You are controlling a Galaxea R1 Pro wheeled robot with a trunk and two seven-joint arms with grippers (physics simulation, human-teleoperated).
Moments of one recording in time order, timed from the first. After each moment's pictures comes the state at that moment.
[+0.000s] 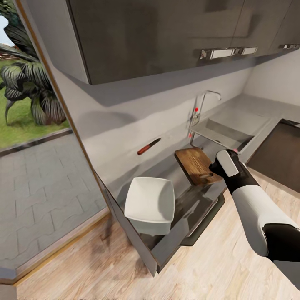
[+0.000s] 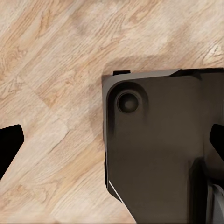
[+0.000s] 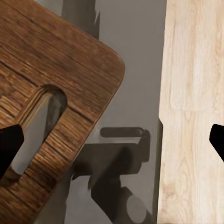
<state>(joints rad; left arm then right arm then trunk) 0.01 0.01 -0.05 -0.30 0.00 -0.31 0.09 -1.17 -0.11 0.04 -0.73 -0.88 0.70 -1.01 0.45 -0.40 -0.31</state>
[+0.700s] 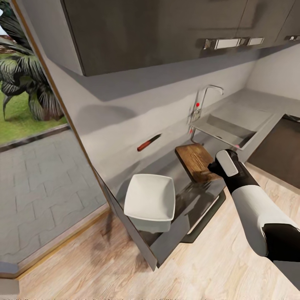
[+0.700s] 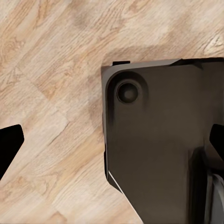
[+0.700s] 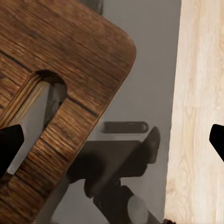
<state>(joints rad) 0.00 0.01 -0.05 -0.30 0.00 -0.31 0.09 -1.17 -0.10 0.04 -0.73 -0.88 0.70 -0.99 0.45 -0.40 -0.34</state>
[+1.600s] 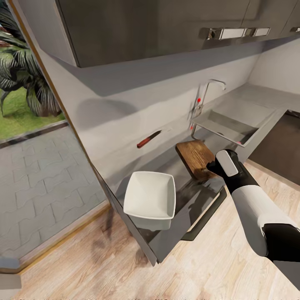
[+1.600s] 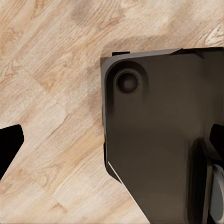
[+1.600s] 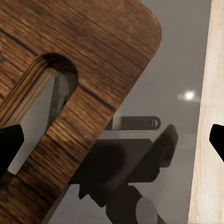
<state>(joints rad) 0.00 0.01 -0.05 -0.30 0.00 -0.31 0.09 -1.17 -0.10 0.04 -0.73 -0.88 0.70 -0.95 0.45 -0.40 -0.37</state>
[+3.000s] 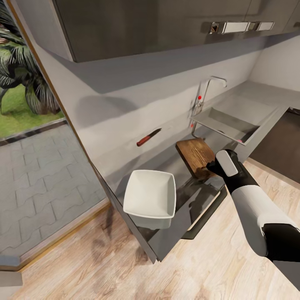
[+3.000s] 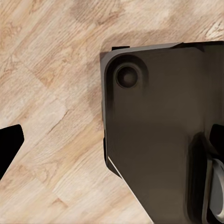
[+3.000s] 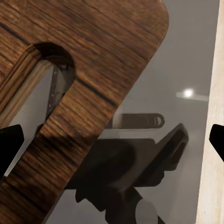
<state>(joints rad) 0.01 0.01 -0.05 -0.30 0.00 -0.31 0.09 -1.17 -0.10 0.04 -0.73 -0.88 0.70 -0.95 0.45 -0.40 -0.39</state>
